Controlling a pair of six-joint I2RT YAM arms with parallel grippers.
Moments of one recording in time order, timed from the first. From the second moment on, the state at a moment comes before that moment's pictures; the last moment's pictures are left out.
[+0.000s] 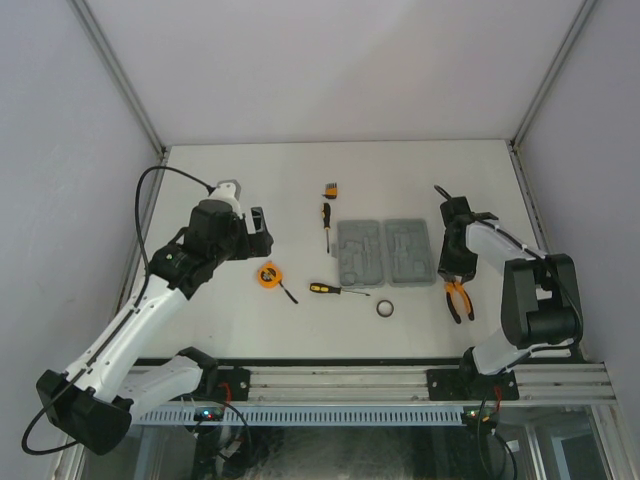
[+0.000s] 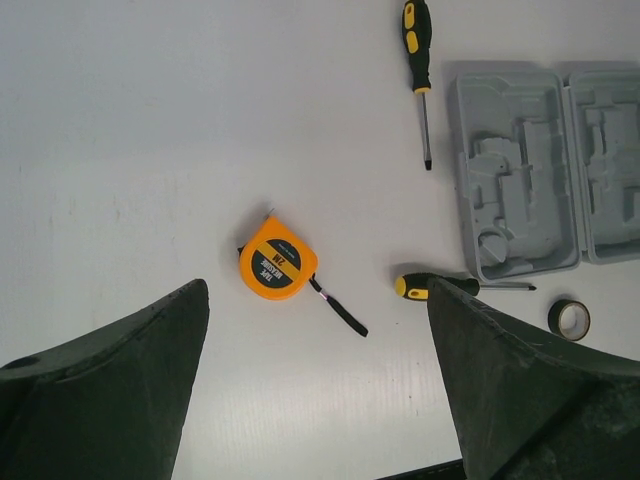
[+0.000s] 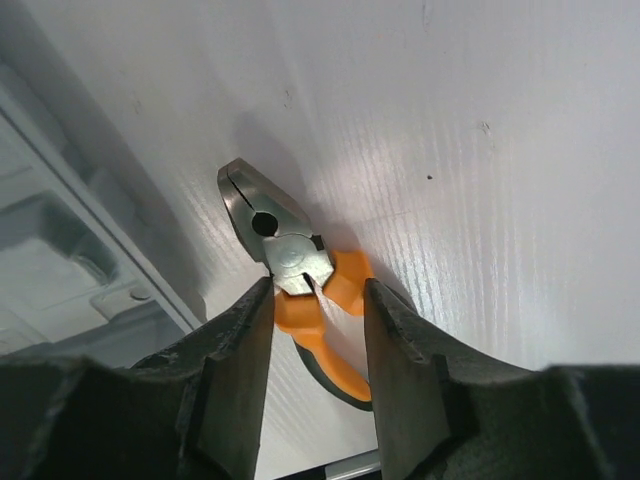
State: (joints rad) left arm -0.46 0.99 0.98 -0.63 -0.16 -0.42; right arm 0.10 1.57 0.94 -0.80 0.23 0.39
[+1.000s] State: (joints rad) left arm -0.45 0.99 0.98 -0.63 -0.14 -0.42; right arm 0.11 1.74 1.05 -0.76 0.24 0.35
